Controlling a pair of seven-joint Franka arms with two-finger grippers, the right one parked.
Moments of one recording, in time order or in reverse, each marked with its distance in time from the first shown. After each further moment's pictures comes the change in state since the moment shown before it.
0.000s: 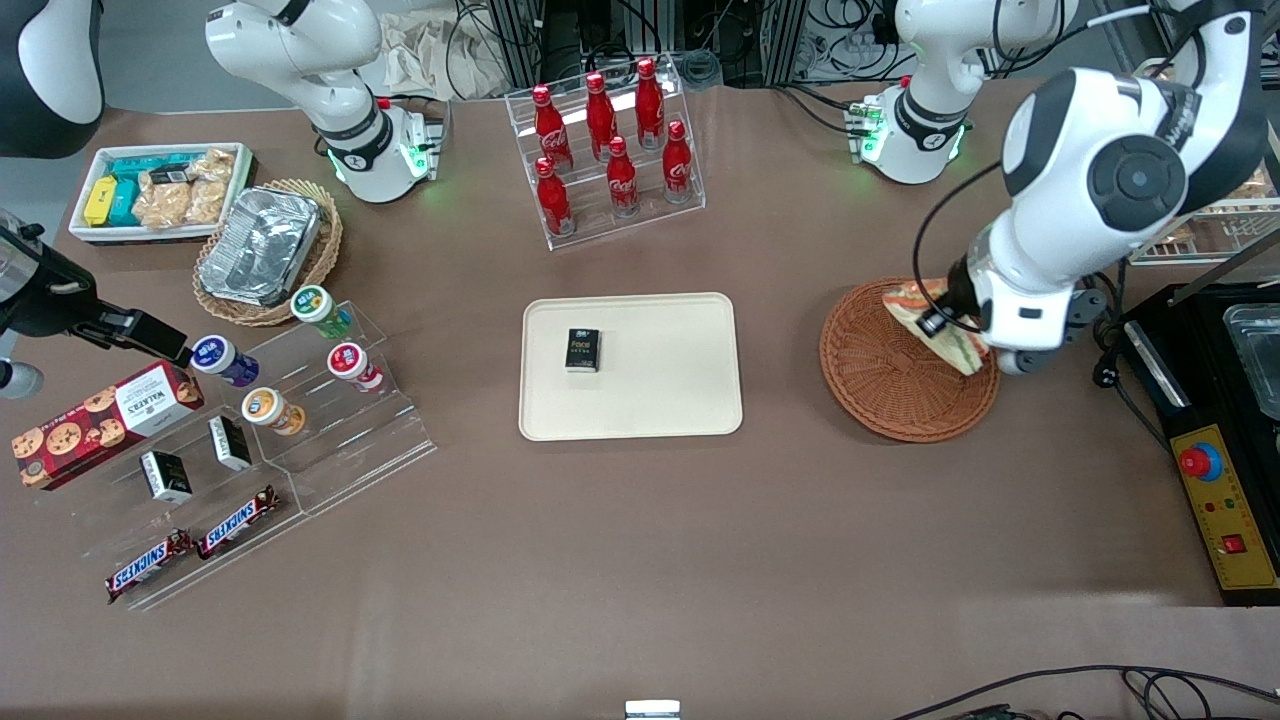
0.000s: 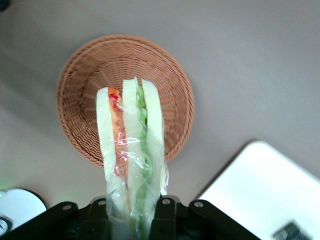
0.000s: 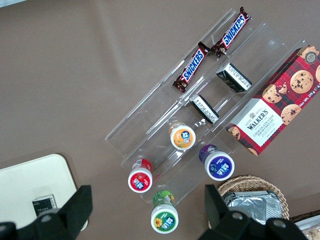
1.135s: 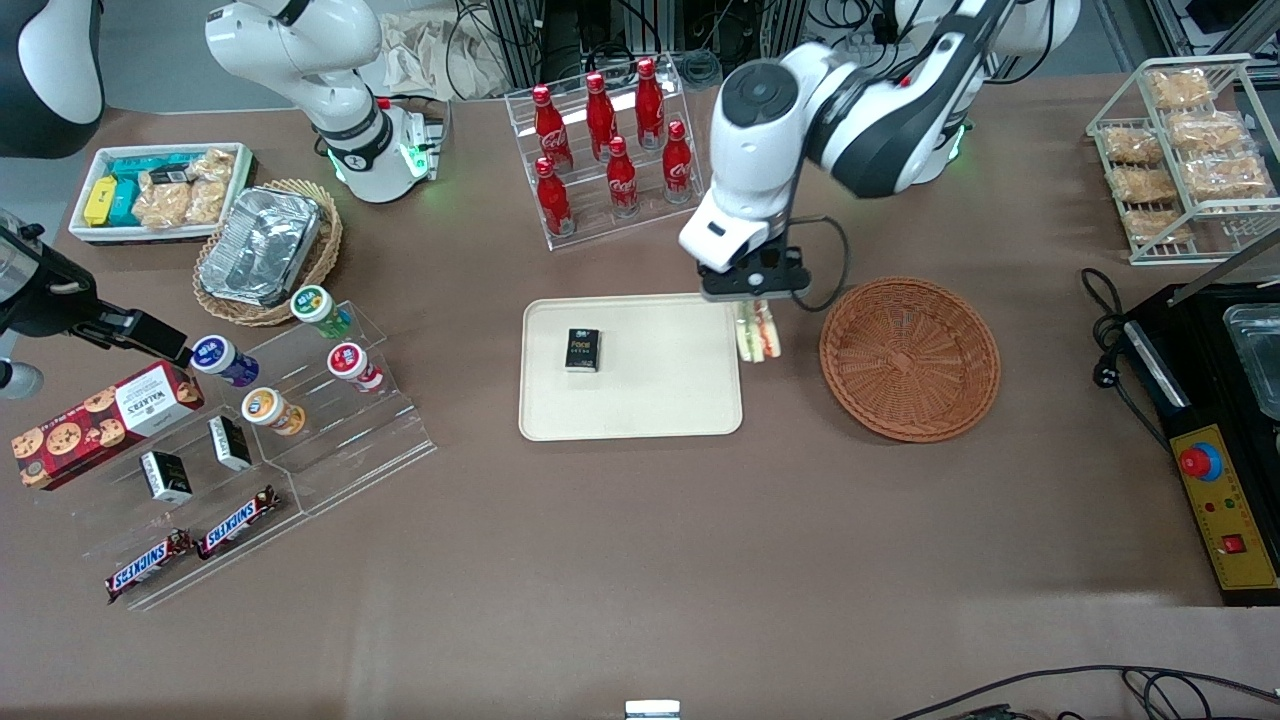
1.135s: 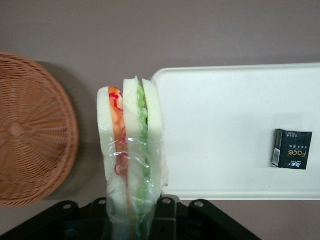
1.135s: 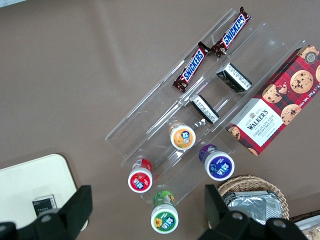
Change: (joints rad) arm -0.286 0.148 -0.198 -0.066 0.224 0.335 -0.007
